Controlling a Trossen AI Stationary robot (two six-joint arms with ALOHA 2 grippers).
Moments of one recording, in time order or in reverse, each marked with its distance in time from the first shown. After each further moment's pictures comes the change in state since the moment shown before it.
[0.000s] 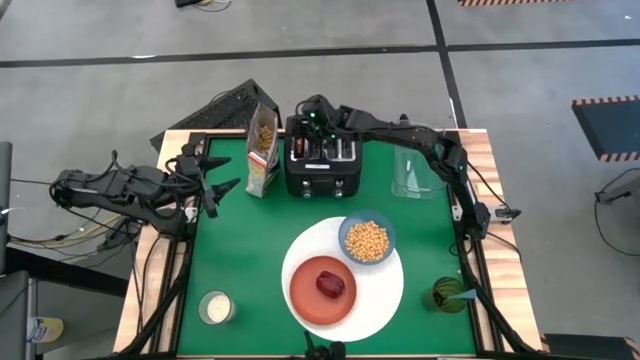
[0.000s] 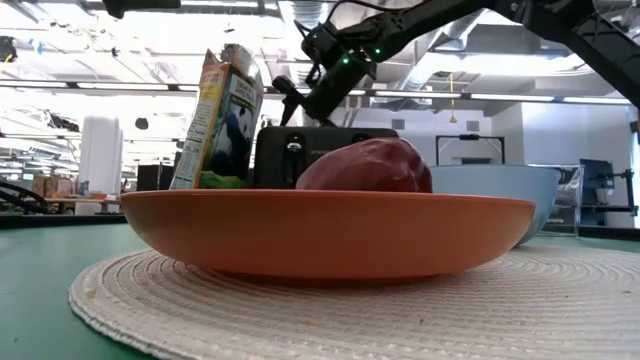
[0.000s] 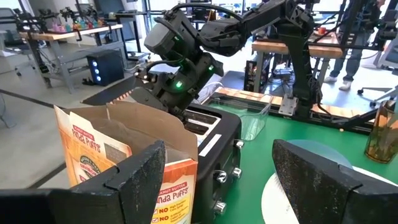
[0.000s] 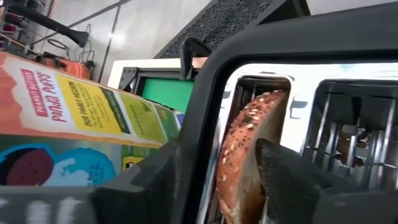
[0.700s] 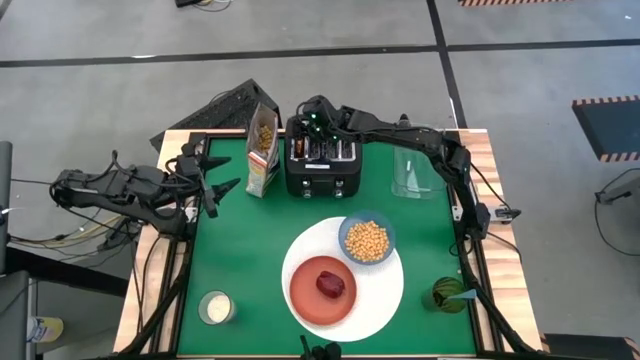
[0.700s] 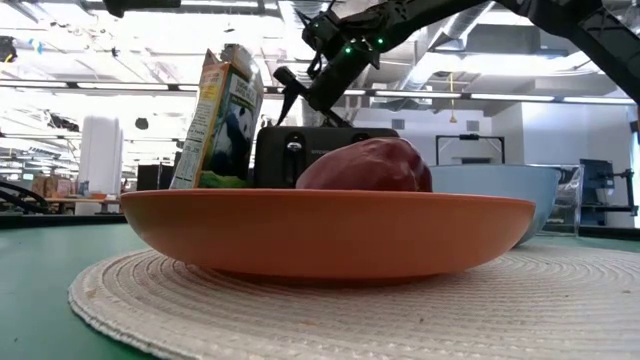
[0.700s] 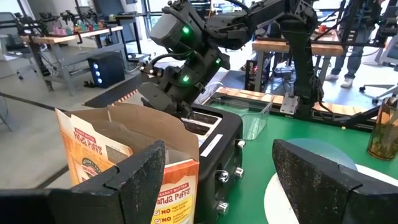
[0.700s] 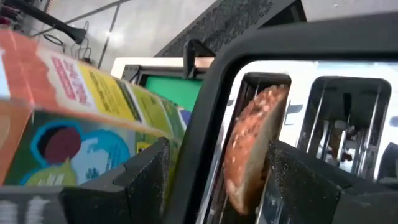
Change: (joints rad) left arm 0.000 0.000 0.000 0.001 0.000 0.020; right arm 0.017 -0.048 -0.004 0.027 0.019 -0.022
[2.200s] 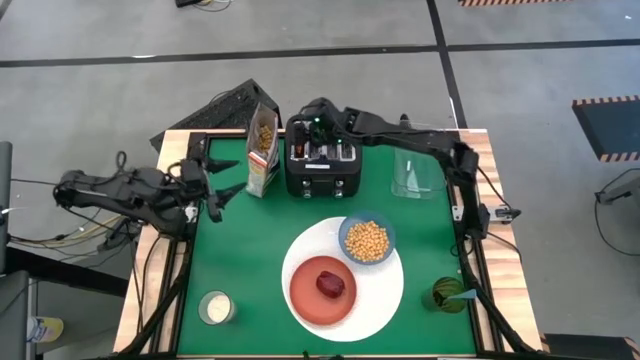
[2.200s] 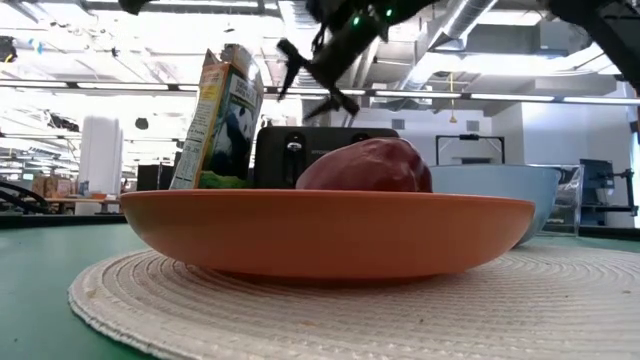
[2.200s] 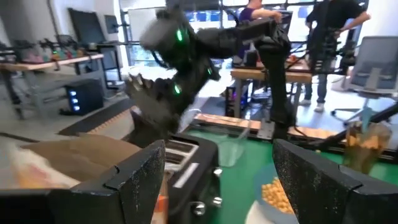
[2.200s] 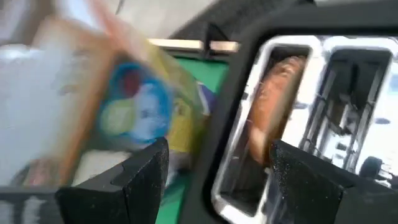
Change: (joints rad) left arm 0.000 -0.001 -0.095 0.260 0.081 0.086; right arm 0.052 -0.091 -0.001 -0.076 0.006 -0.048
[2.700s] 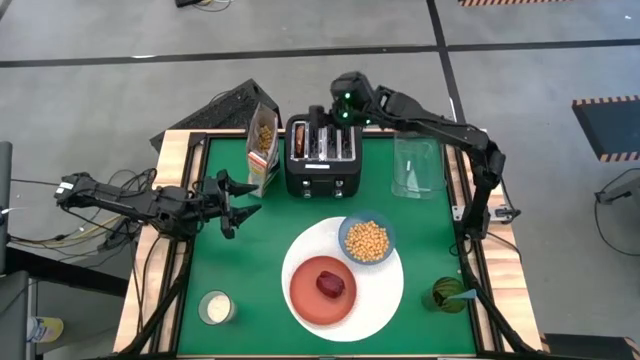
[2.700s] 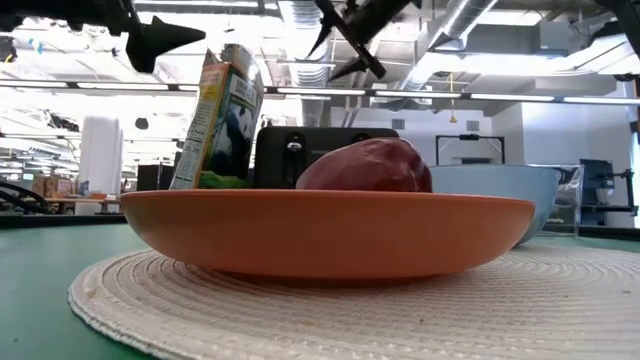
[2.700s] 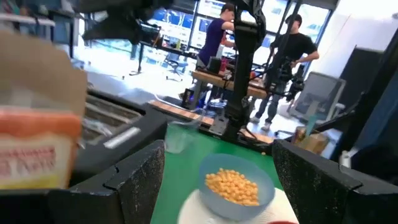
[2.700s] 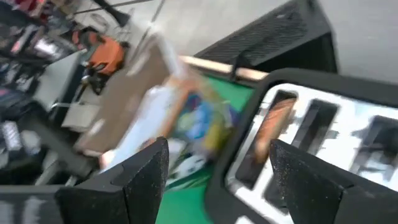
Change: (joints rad) left arm 0.000 0.000 -0.359 0.429 0.145 -0.229; right arm -0.052 -0.188 0.002 -0.102 -0.102 -0.121
